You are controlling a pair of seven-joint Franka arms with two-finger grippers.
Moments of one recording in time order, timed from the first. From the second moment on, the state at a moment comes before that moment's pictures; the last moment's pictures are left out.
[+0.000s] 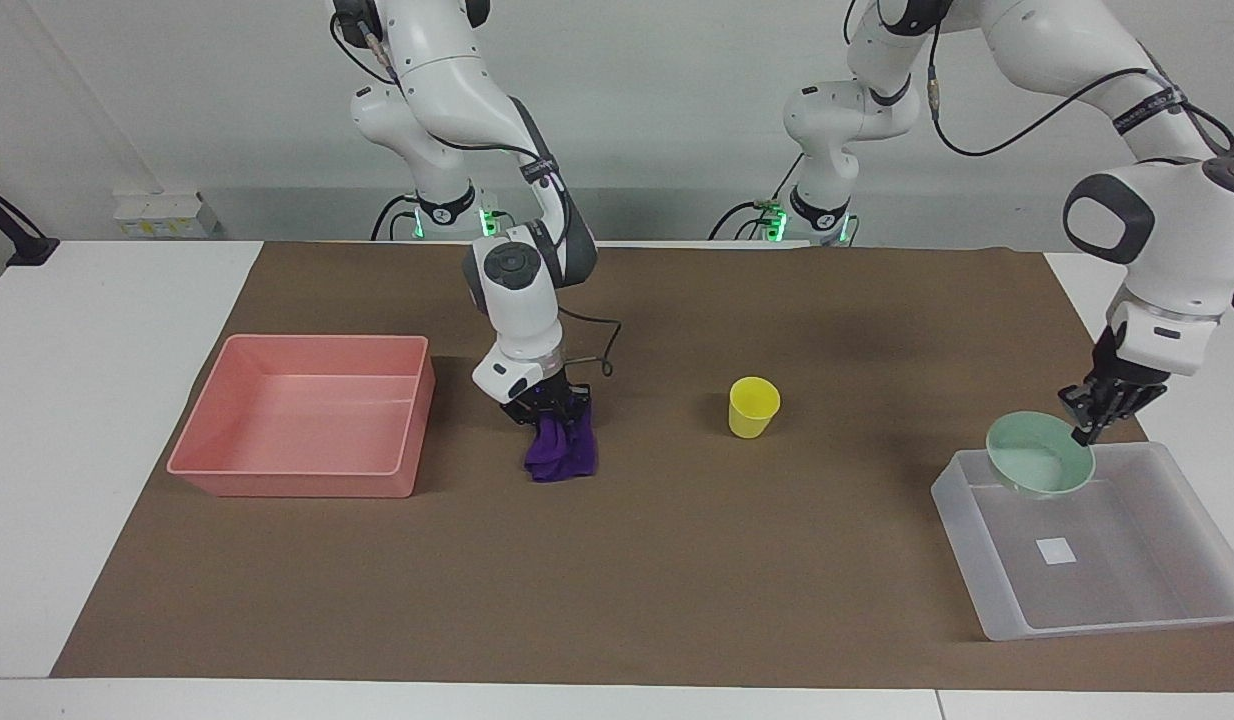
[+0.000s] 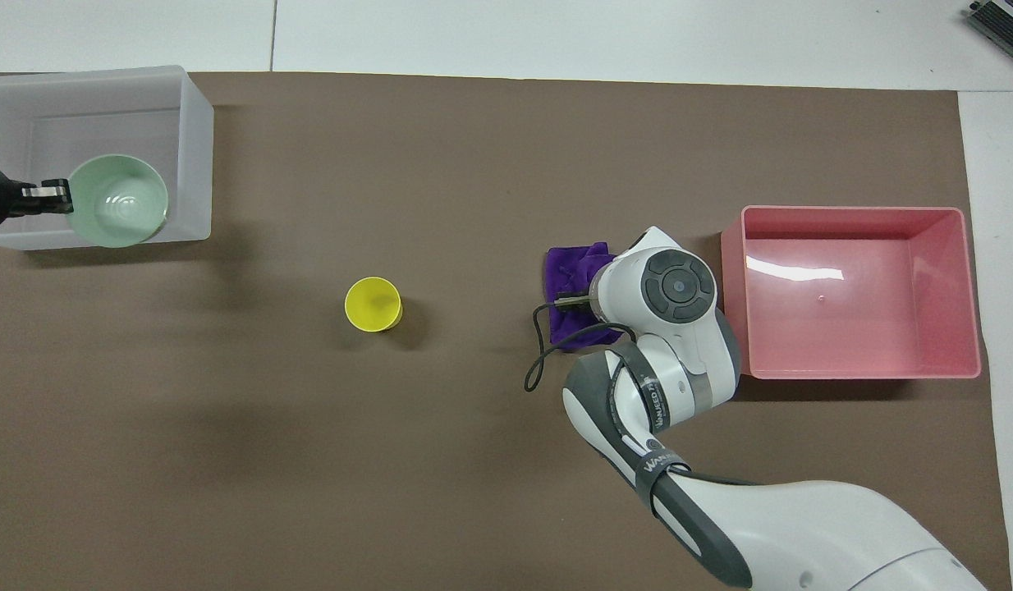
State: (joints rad) left arm 0.07 0.32 0.11 -1.61 -0.05 2.22 0.05; right arm 0.45 0.34 -0.04 -2.02 0.05 2.48 0.35
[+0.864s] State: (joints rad) left arm 0.10 0.60 0.10 -1.48 -0.05 2.34 0.10; right arm 0.44 0.12 -0.06 -1.84 0.04 2.02 0.46
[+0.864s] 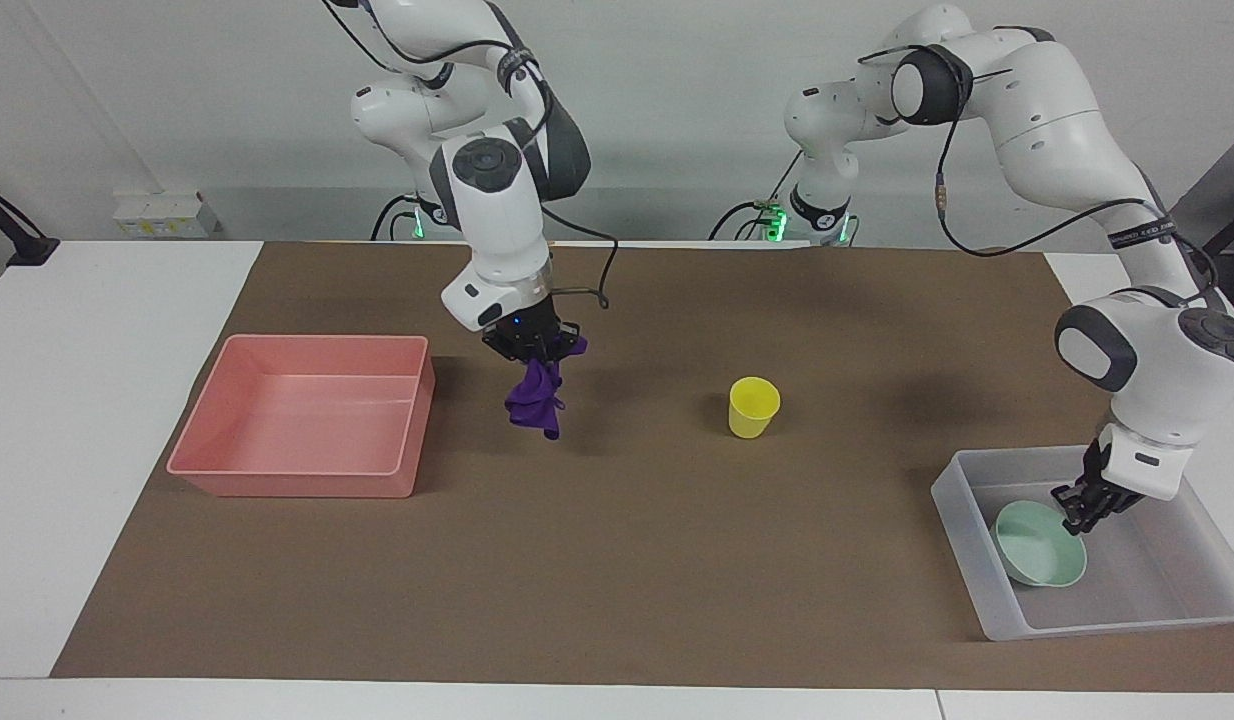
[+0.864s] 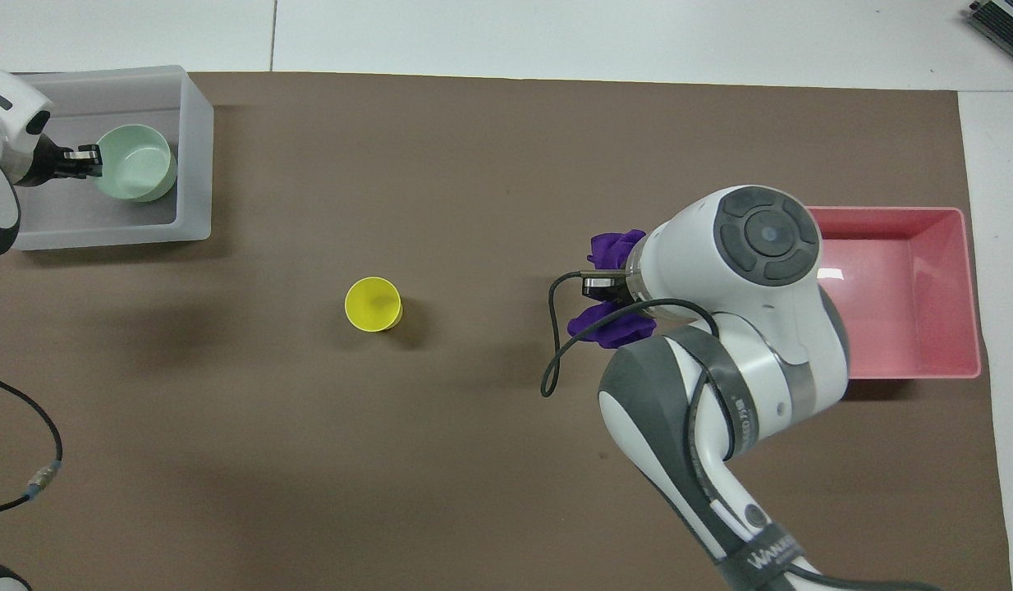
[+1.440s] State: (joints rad) left arm -0.06 0.31 0.08 -1.67 -0.05 2.22 0.11; right arm 0.19 0.02 -0.06 -1.73 -0.03 1.87 0.26
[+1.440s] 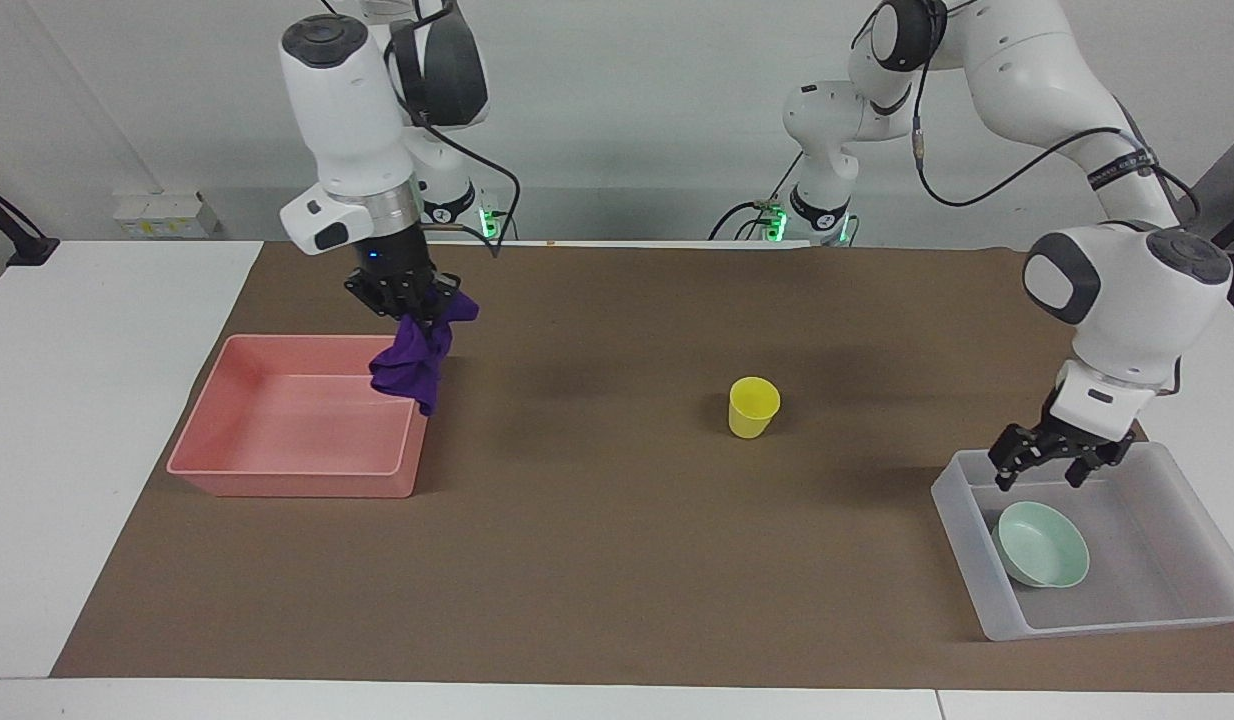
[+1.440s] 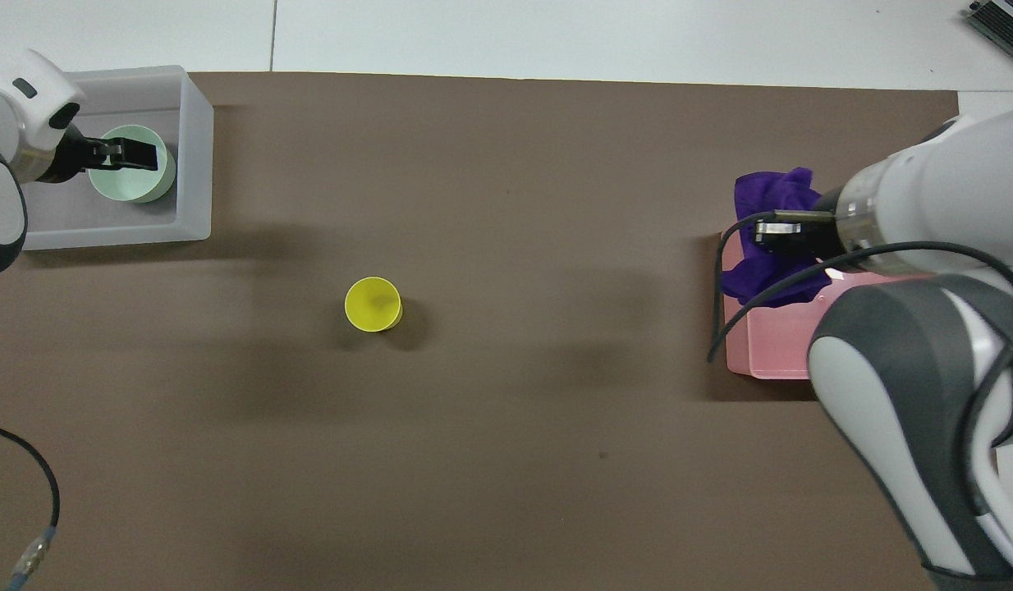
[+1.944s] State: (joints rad) left arm -0.28 0.12 0.08 -2.00 -0.05 2.25 0.01; right arm -0.02 0.06 -0.06 -1.93 -0.03 2.09 0.04
